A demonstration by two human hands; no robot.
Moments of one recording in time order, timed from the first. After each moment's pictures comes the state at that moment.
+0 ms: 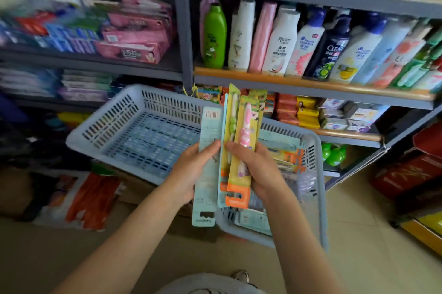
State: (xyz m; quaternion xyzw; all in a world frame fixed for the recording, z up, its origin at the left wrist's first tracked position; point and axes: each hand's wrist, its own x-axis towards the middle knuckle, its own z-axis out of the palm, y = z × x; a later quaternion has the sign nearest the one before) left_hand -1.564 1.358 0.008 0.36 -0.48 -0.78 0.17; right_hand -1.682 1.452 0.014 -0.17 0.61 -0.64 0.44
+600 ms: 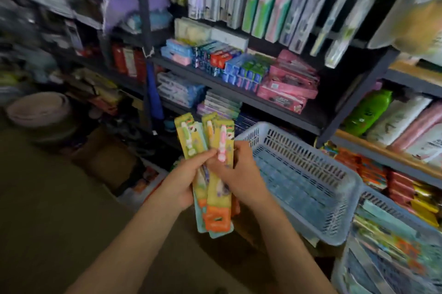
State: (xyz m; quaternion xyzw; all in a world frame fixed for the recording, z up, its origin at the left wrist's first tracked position) left_hand -1.209 1.187 0.058 0.38 -0.29 -0.81 0.34; right_hand -1.333 1.233 0.067 -0.51 0.64 -0.45 0.35
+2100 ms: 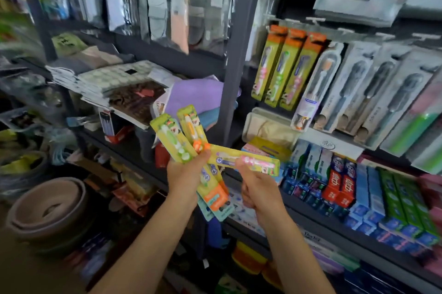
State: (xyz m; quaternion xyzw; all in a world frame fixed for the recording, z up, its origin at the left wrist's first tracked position) left_hand -1.064 0.558 0.088 0.44 -0.29 -0.62 0.58; right_hand -1.199 0.626 0.104 -0.36 0.66 -0.51 0.42
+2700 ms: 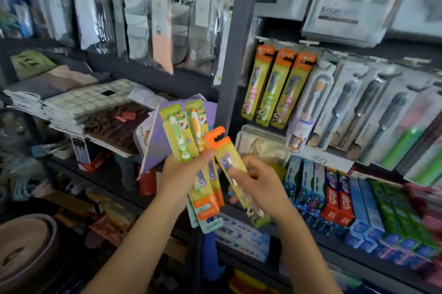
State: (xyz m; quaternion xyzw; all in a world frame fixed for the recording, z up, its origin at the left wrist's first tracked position) left_hand -1.056 0.501 0.135 0.35 -0.44 -0.64 0.53; right_hand -1.221 0.577 0.140 -0.55 0.58 -0.52 0.32
